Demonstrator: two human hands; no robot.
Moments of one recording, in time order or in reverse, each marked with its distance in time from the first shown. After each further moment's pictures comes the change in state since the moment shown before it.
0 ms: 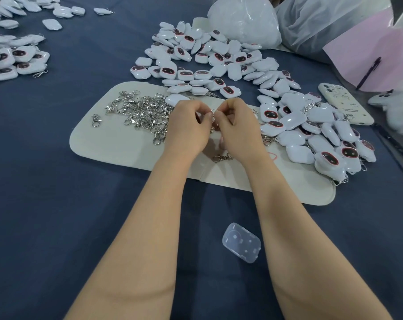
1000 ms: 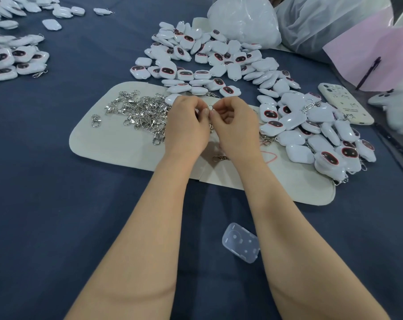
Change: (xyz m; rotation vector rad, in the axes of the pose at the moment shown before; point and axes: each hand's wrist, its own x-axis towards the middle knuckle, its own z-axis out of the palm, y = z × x) left_hand 0.000 0.003 0.002 0.055 0.115 0.034; right_hand -0.001 -0.001 0.009 -0.015 0.142 -0.074
